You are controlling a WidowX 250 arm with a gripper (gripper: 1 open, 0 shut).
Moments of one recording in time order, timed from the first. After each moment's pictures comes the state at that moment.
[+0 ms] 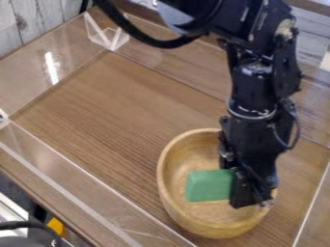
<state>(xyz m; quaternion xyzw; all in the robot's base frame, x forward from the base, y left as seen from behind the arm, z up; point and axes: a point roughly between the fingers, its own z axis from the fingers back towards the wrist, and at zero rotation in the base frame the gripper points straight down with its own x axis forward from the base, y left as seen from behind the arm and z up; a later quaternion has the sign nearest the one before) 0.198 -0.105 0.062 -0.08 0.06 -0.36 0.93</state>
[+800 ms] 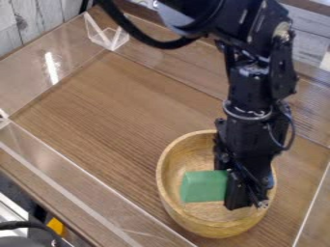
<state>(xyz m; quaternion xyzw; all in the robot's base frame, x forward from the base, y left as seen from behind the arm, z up) 0.197 -0.102 0.063 -0.09 0.07 -0.35 0.93</state>
